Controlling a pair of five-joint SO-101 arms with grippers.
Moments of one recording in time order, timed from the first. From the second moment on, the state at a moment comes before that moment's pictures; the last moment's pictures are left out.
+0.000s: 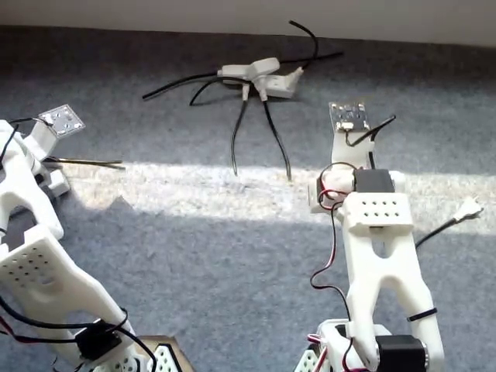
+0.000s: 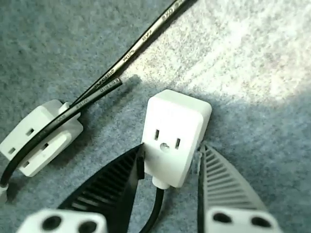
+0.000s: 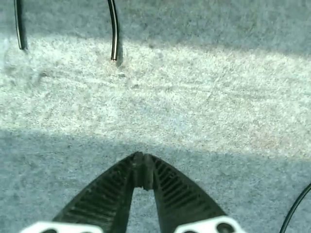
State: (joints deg) left arm -40.6 37.4 -18.9 69.8 -80.5; right arm -6.0 -24.3 33.5 65.2 3.6
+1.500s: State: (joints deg) left arm -31.5 28.9 -41.4 87.8 -79.9; right arm -6.0 -24.3 33.5 65.2 3.6
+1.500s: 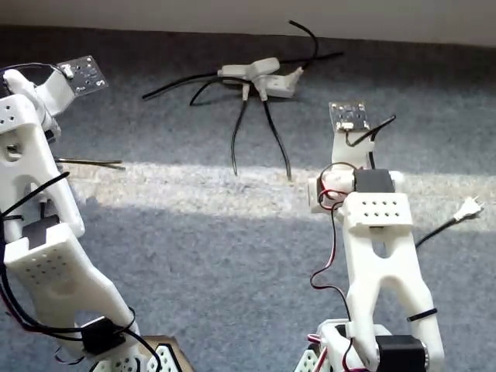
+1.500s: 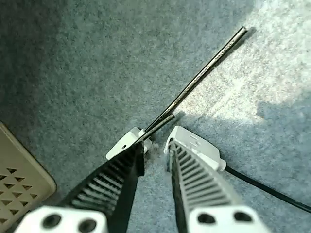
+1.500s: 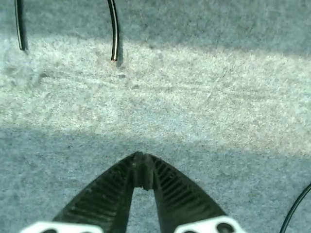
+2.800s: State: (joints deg) left arm -43.2 49.5 -39.3 83.9 -31.1; right arm -6.0 -24.3 33.5 65.2 3.6
